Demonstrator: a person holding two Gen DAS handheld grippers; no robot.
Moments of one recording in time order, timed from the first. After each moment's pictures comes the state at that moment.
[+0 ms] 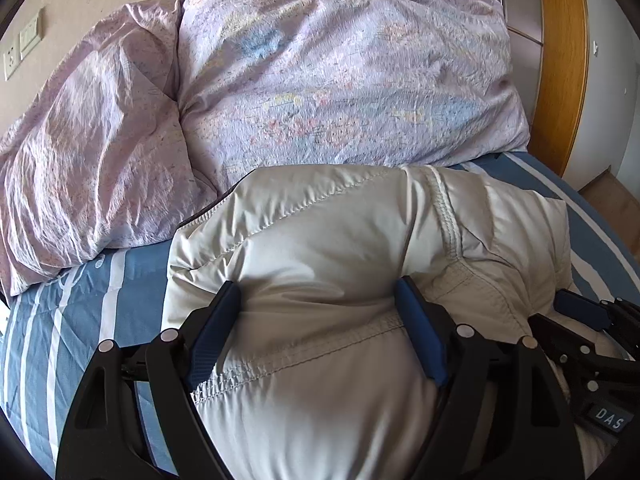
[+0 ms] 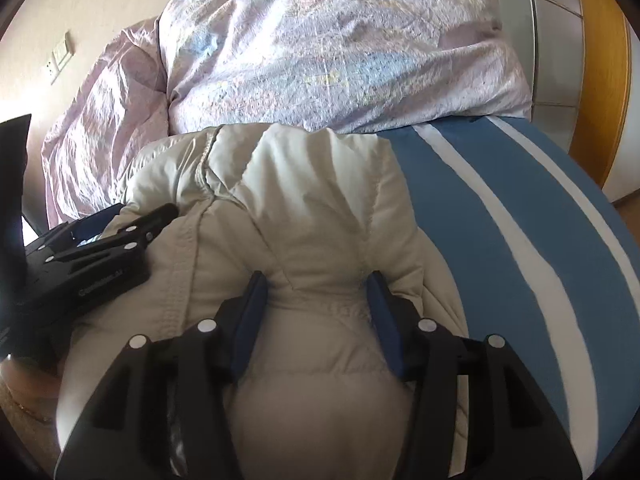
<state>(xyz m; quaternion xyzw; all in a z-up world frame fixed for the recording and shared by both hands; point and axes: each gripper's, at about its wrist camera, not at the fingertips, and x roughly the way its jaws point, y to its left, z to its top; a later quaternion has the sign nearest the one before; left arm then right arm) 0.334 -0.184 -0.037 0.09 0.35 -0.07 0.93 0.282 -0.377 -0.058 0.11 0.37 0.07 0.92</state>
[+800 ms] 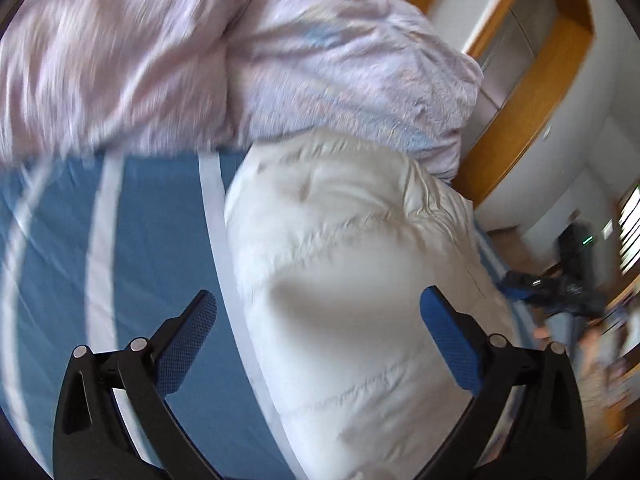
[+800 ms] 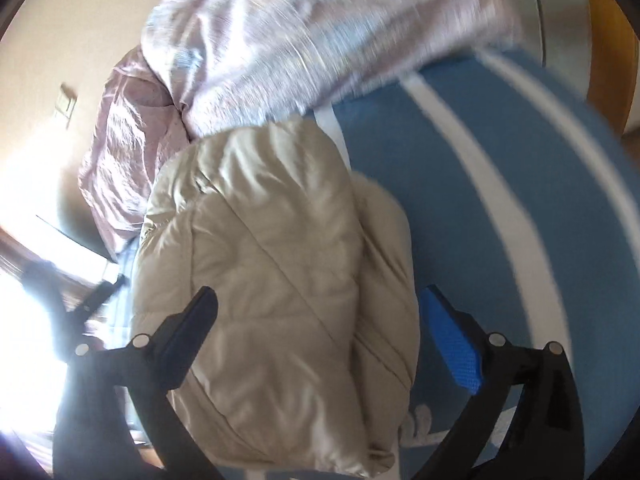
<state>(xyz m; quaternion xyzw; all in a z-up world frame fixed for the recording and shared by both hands) 0.284 -0.048 -0.015 -0.14 0.41 -0.22 0.87 0.276 -0.454 -0.044 0.26 0.48 0.15 0.82</state>
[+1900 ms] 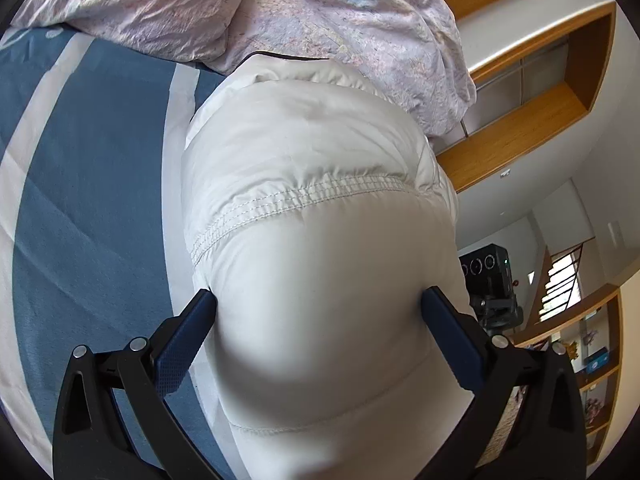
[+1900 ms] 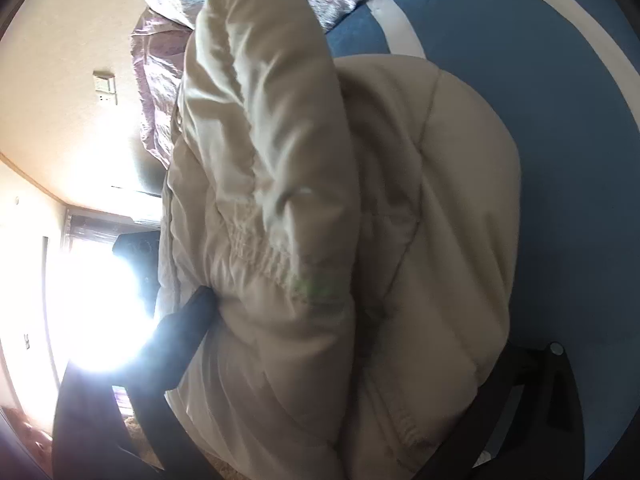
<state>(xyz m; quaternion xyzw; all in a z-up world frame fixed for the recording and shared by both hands) 0.303 -0.041 -0.072 -0.29 0.45 -0.30 0.79 0.334 -0.407 -0.098 0.32 0.55 0.33 0.70</state>
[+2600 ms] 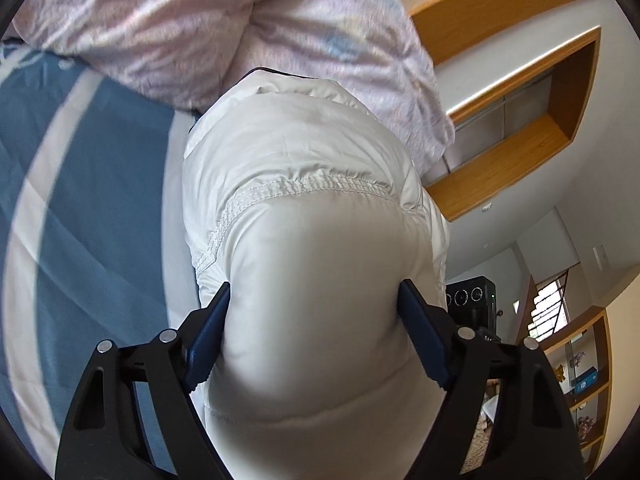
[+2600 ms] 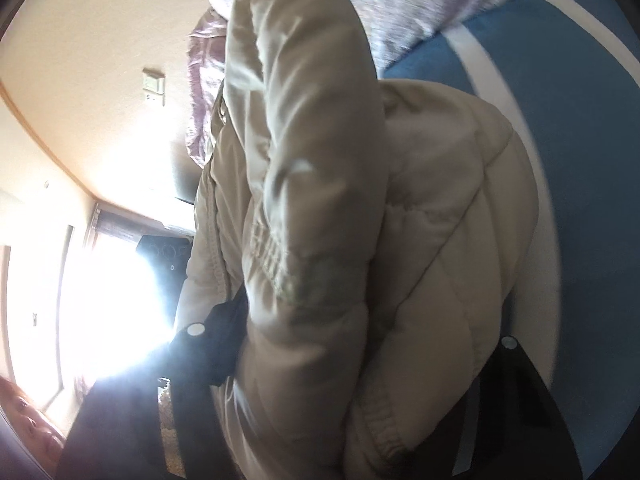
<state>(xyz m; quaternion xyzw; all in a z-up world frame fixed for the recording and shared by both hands) 0.292 -0.016 -0.039 -0.33 0.38 -0.29 0.81 0.346 -0.351 -0.072 0.33 0.47 0.38 0.72</state>
